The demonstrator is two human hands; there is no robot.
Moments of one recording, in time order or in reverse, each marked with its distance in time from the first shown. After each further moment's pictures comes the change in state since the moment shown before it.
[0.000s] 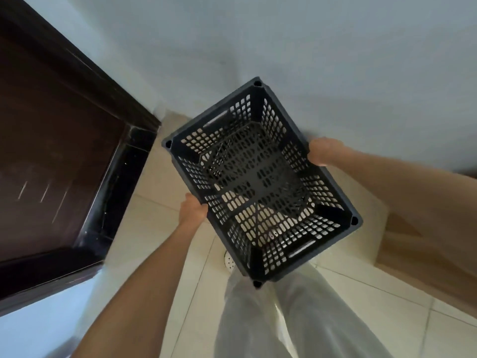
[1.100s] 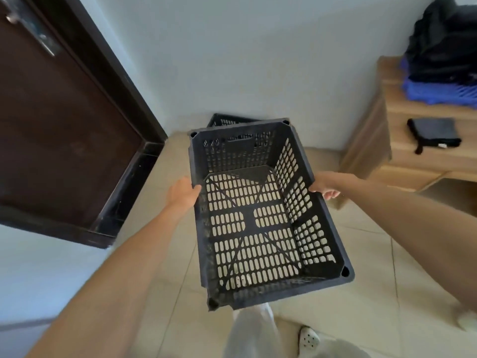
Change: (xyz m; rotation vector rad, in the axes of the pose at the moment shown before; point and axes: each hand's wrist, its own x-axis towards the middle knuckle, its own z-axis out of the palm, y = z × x) left_hand -0.445 -0.303 0.064 0.185 0.273 0.453; right_hand -0.599 0.057 0.332 0.565 -0.083 0.153
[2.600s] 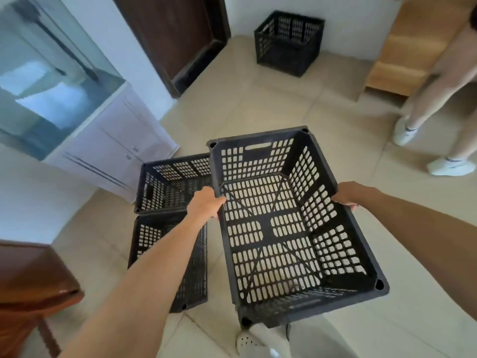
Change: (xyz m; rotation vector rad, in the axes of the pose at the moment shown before) left_hand -0.969 -0.283 0.261 -0.202 -0.204 -0.315; right_hand -0.541 0.479 0.580 -0.488 -0.038 -0.126
